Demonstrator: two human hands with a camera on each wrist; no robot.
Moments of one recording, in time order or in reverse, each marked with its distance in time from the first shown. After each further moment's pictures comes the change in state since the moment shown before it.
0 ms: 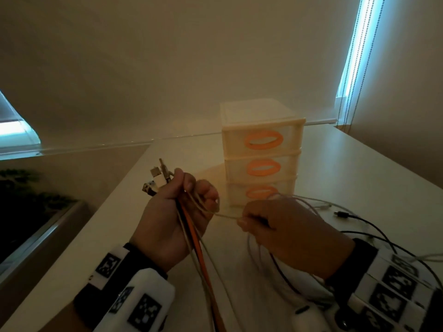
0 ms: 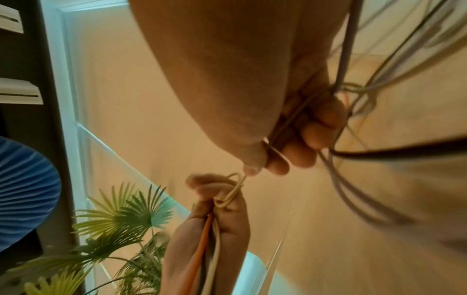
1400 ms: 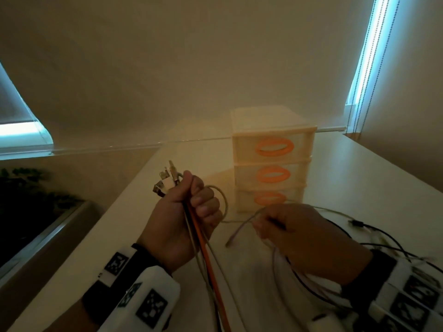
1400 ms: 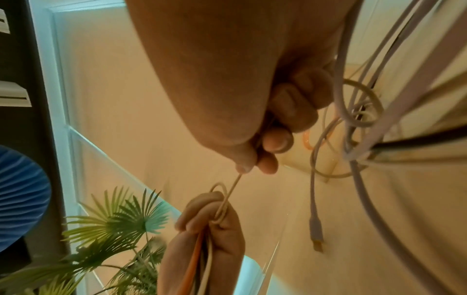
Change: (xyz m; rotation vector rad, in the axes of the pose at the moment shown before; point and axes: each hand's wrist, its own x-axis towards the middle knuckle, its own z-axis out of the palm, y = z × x) left_hand 0.005 0.005 -0.009 -0.048 -0.099 -0.049; right_hand -0.001 0.003 -0.003 0.115 0.017 0.108
